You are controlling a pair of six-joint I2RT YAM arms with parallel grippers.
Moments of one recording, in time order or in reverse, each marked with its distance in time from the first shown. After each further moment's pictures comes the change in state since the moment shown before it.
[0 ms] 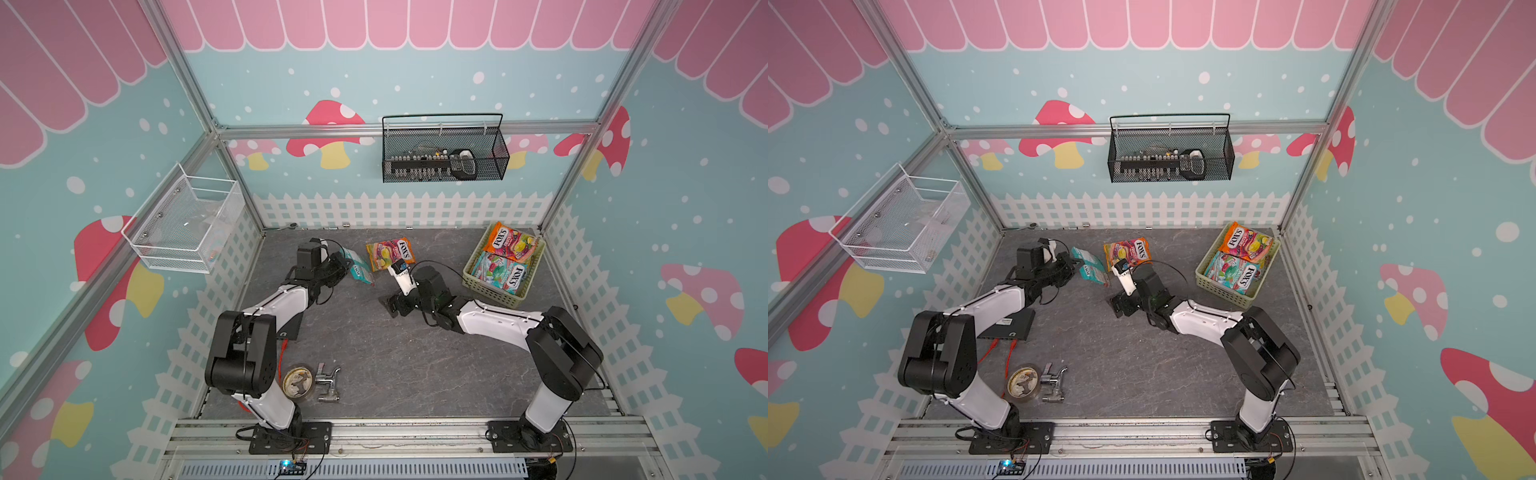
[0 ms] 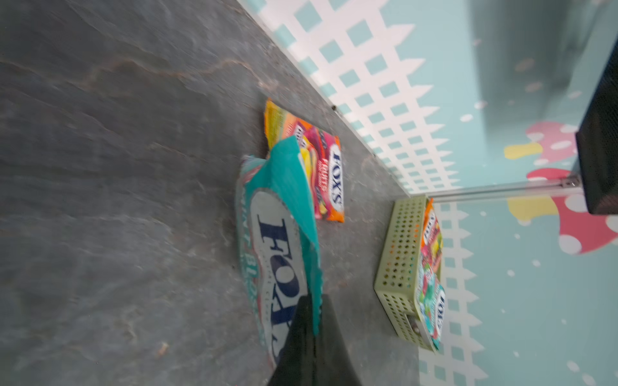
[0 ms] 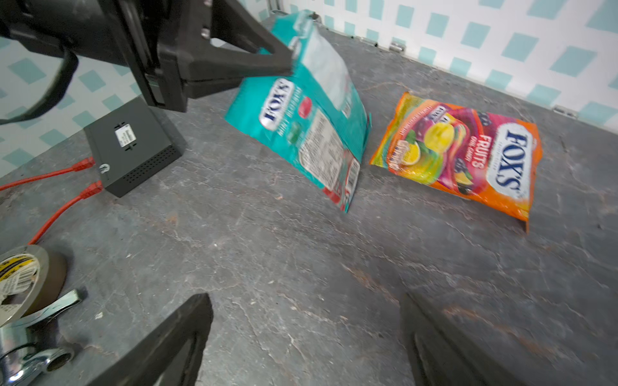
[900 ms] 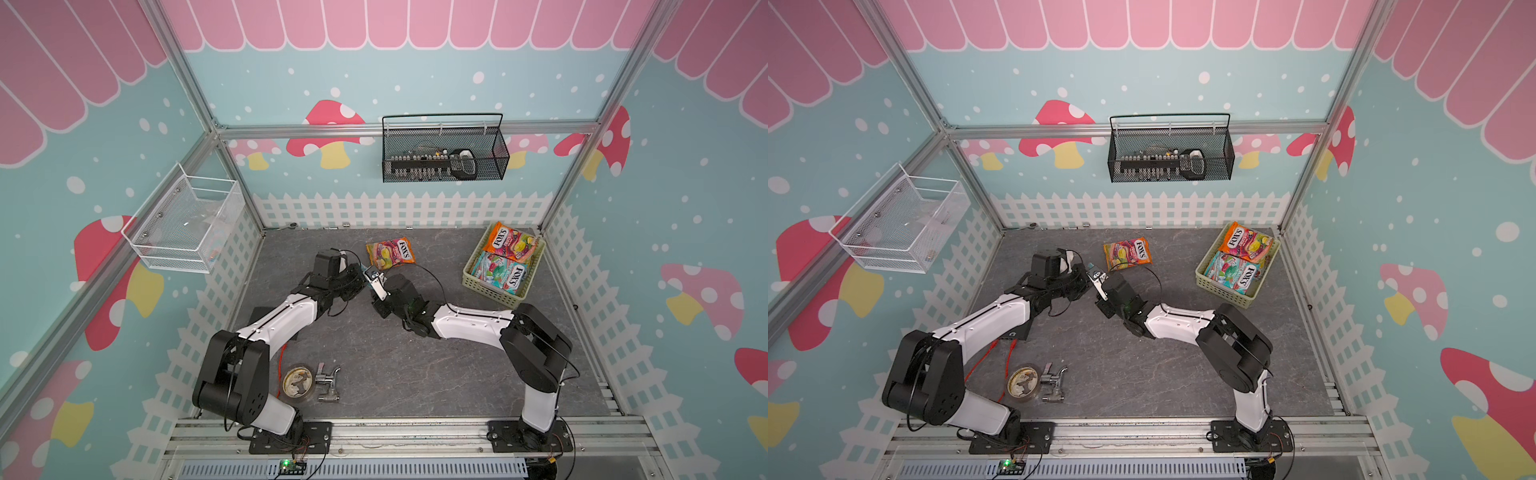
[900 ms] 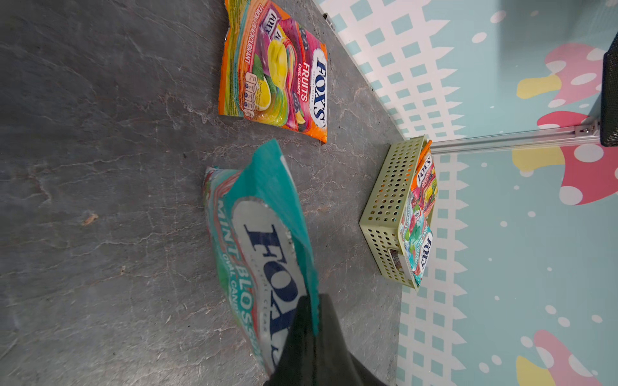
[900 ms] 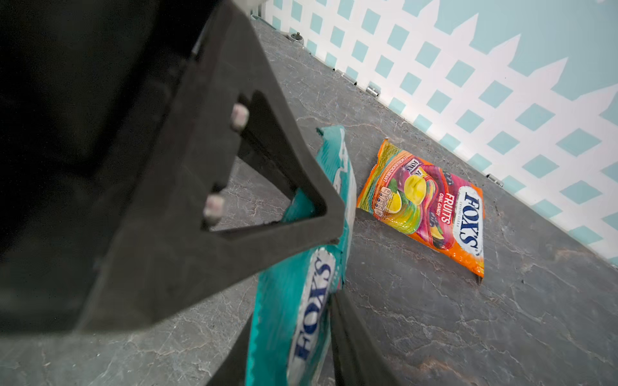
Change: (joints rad) left arm -0.159 -0.126 -0.036 -0.177 -0.055 -0.079; right arm 0.134 0.142 0.142 0.029 0.320 -0.149
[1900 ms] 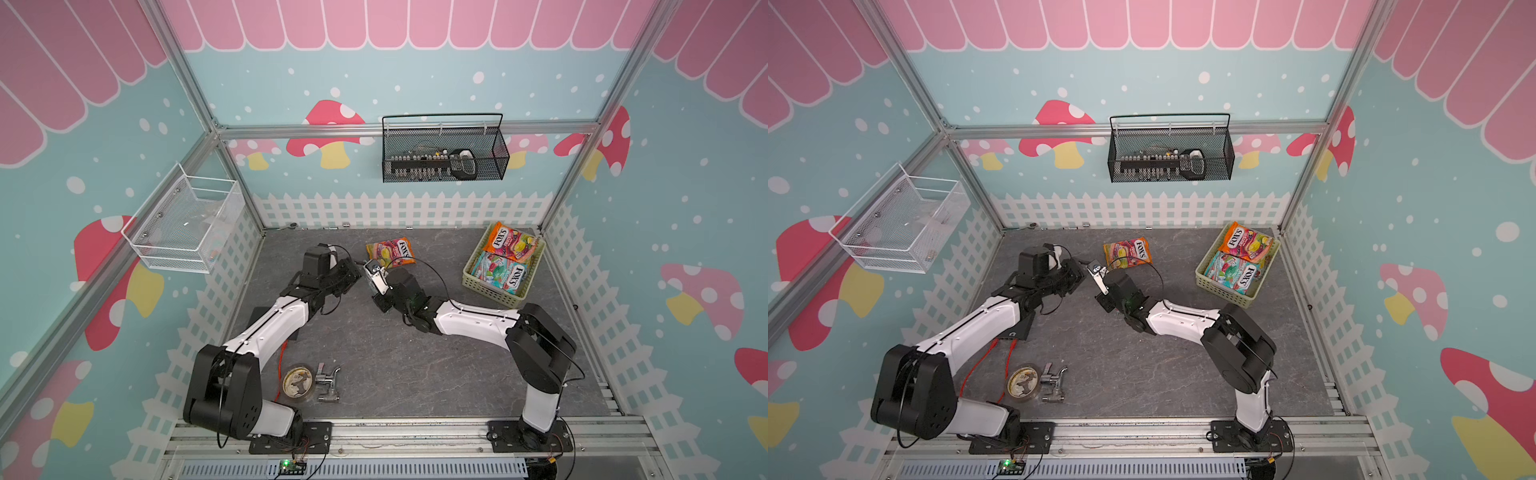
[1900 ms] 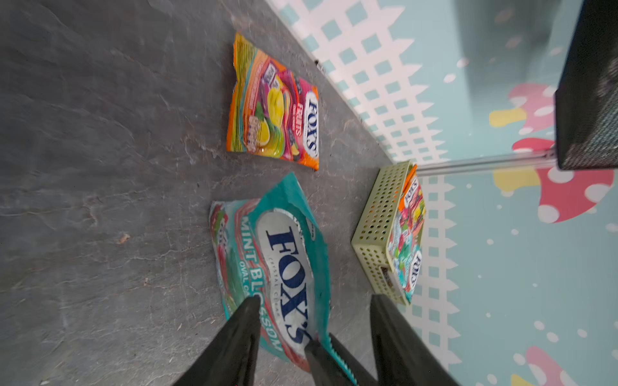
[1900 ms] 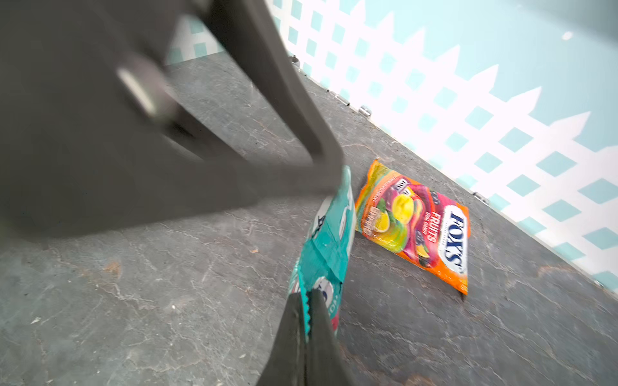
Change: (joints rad) left arm 0.064 -0.106 0.002 -0.025 -0.033 0.022; right arm -0.028 -0.037 0.023 -0.016 -0.016 -0.010
